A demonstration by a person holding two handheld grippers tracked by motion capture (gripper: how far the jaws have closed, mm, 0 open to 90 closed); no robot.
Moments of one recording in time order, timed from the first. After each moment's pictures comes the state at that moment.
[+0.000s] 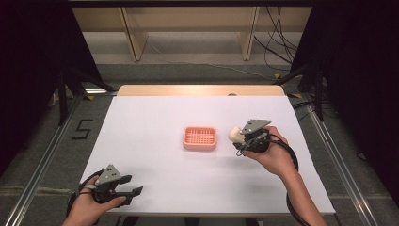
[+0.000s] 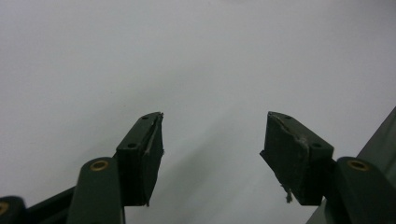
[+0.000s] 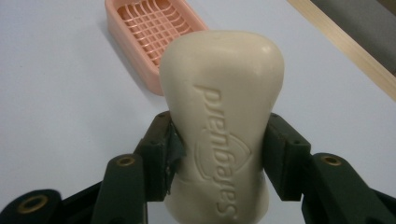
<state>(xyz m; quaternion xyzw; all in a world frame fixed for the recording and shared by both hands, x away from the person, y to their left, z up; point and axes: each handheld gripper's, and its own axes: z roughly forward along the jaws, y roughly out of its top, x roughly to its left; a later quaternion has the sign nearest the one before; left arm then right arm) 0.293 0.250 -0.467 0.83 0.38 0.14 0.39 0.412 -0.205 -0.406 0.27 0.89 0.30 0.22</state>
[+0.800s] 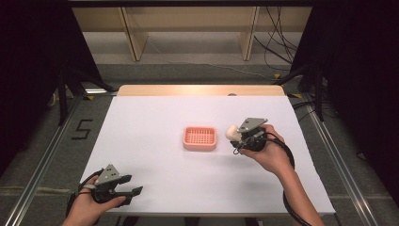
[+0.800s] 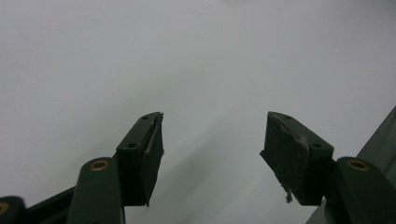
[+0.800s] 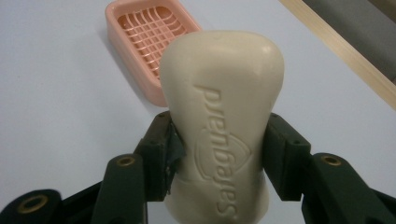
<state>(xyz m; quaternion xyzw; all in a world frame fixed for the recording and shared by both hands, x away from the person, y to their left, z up) 0.292 0.249 -0.466 0.83 0.38 0.14 0.39 0.418 -0.197 -0.406 0.26 0.89 0.31 0.22</state>
